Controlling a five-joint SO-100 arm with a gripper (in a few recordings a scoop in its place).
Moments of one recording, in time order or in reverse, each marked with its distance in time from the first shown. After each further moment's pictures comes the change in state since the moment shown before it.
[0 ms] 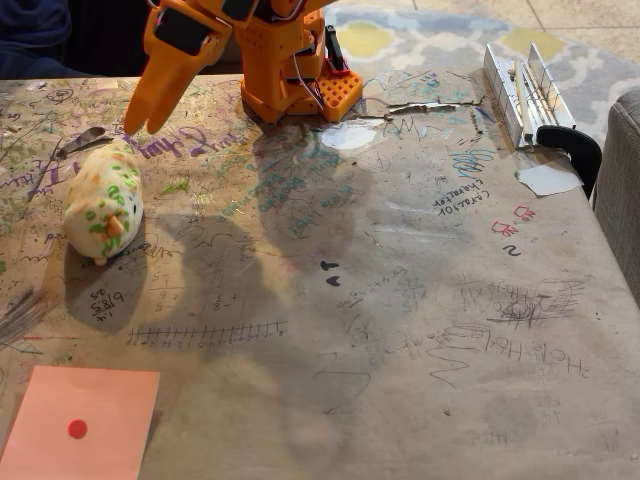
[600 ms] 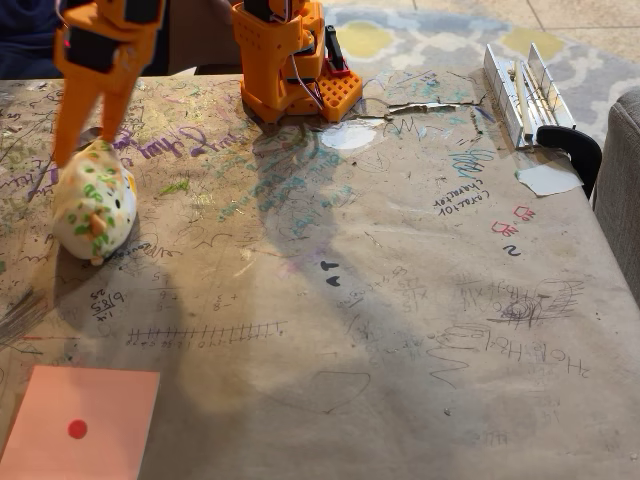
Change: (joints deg) arm 1.5 -52.1 -35.8 -6.9 5.3
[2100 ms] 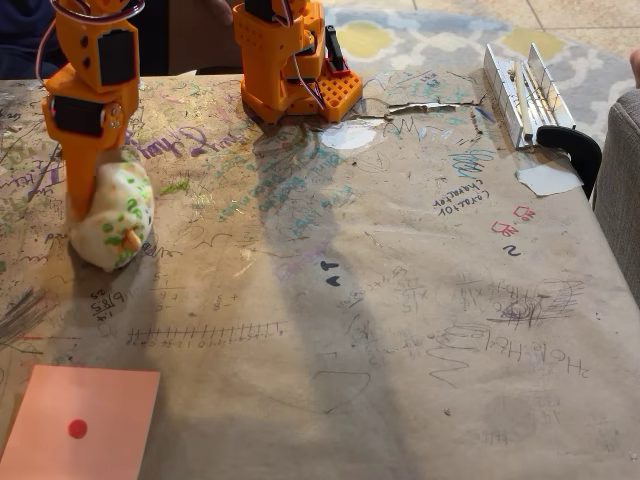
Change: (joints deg) arm -2.5 -23.2 -8.6 -0.9 -4.2
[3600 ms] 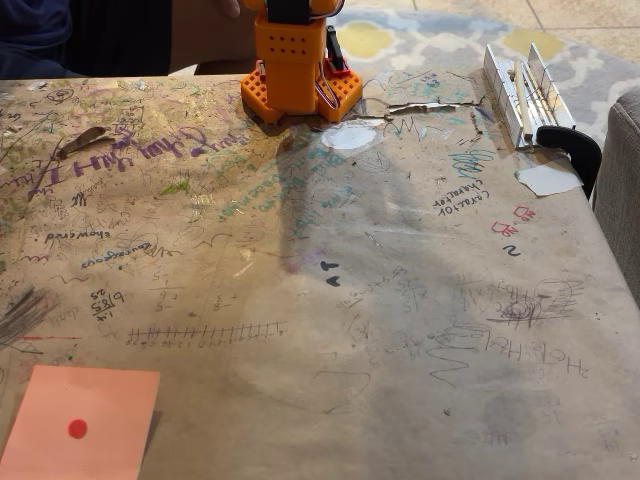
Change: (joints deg) arm -36.0 92.7 -23.6 40.8 33.7
